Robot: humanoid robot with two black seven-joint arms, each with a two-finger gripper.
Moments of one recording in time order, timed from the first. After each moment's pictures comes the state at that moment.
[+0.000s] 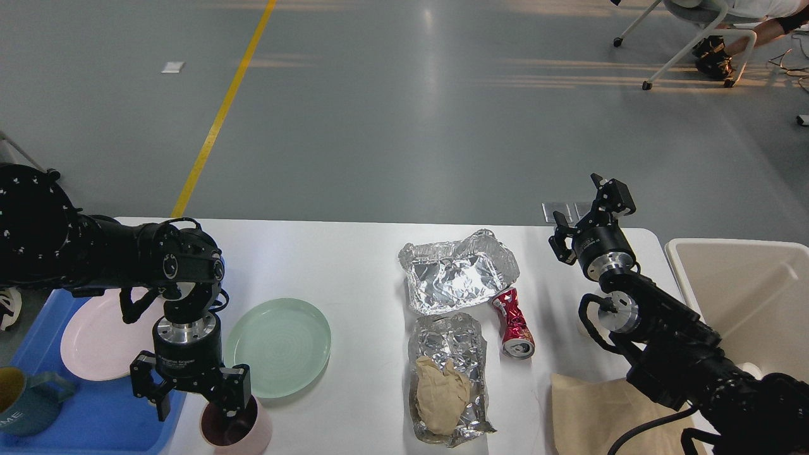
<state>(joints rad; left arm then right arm) -1.51 0.17 1.16 -1.03 0.06 -0.96 0.29 0.69 -0.09 0.76 0.40 -0.15 0.15 0.43</state>
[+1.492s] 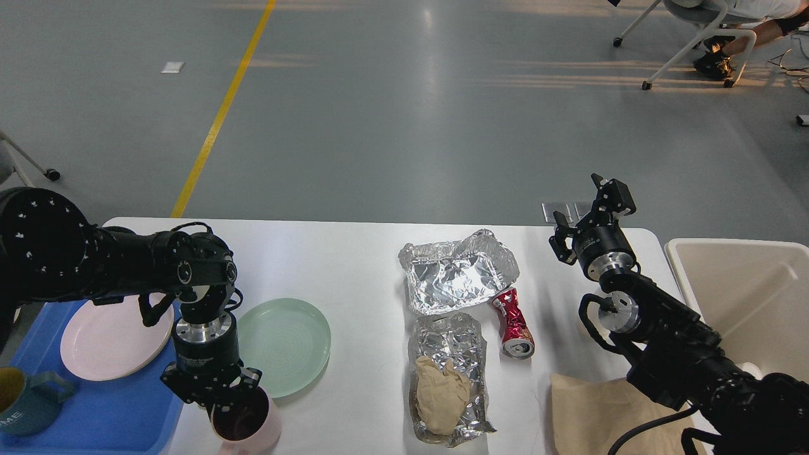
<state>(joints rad) -1.44 0.15 1.10 -0.92 0.06 -0.96 0.30 0.69 -0.09 0.76 0.40 -0.15 0.15 0.43</state>
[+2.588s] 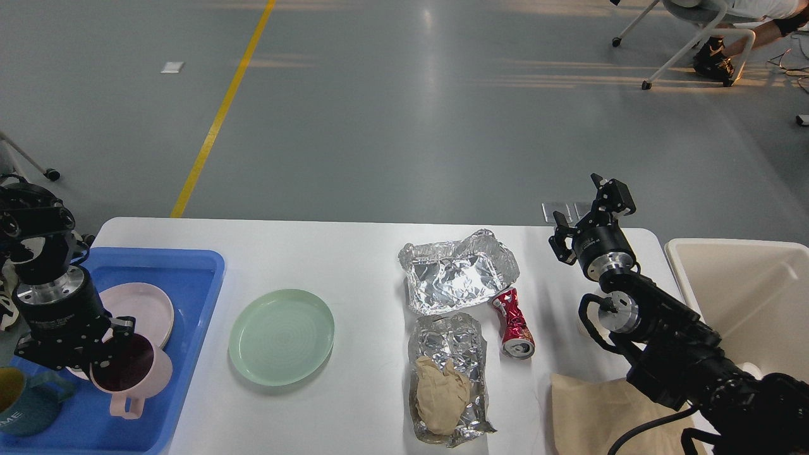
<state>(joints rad) -1.52 0.55 1.17 -0.90 0.08 -0.96 0.30 0.69 -0.09 0.76 0.40 -0.15 0.15 0.43</state>
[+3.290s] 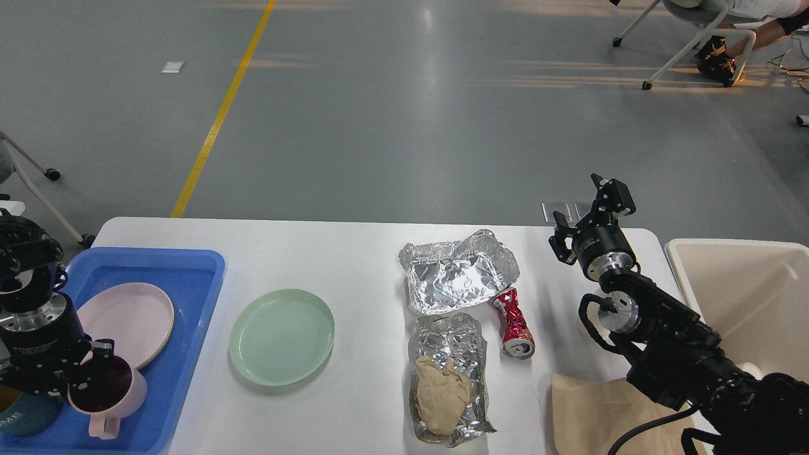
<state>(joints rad) -1.34 0.54 1.14 -0.73 0.08 -0.96 0.29 0.69 -0.09 0.76 0.40 -0.15 0.15 0.43</state>
